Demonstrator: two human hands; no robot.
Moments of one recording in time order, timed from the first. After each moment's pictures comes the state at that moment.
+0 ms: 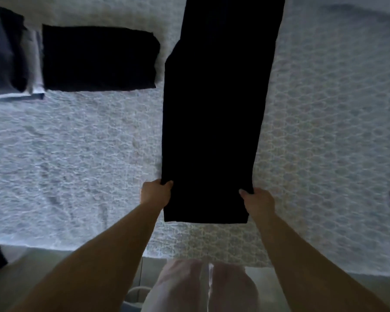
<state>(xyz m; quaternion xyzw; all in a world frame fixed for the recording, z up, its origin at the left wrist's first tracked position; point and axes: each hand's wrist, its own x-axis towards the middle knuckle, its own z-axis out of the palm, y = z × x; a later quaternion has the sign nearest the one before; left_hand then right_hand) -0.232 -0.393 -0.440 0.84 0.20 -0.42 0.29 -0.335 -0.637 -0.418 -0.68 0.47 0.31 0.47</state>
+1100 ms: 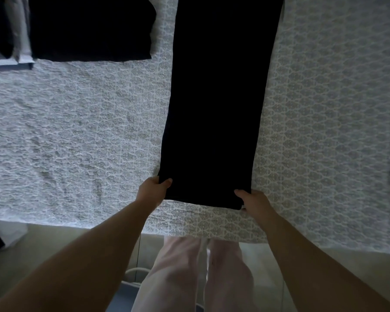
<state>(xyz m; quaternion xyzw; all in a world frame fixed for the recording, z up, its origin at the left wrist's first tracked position) -0.292 -0.376 -0.455 0.81 0.21 -0.42 0.35 -0.392 -0.615 -0.430 -0.59 0.51 0.31 0.53</state>
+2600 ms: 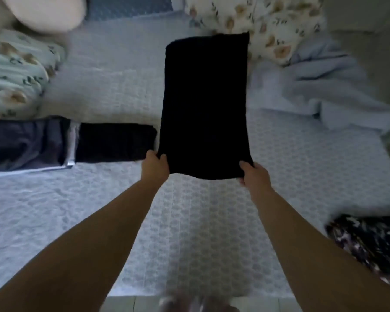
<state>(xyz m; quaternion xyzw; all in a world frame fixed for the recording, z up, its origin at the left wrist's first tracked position) -0.121 -0.482 -0.215 0.88 0.09 -0.20 0.41 -0.236 -0.697 -0.212 -0.66 0.45 0.03 0.60</state>
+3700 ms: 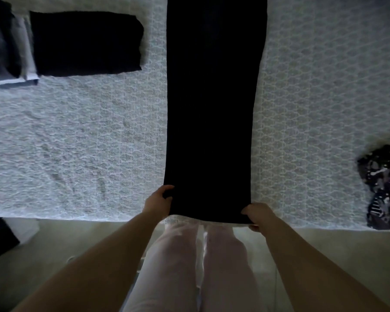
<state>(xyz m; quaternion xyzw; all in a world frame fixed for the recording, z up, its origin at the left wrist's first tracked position) -0.334 -0.398 -0.398 0.81 0.17 -0.48 0.30 -0.440 -0.643 -0.385 -0.53 0.60 0.40 0.46</state>
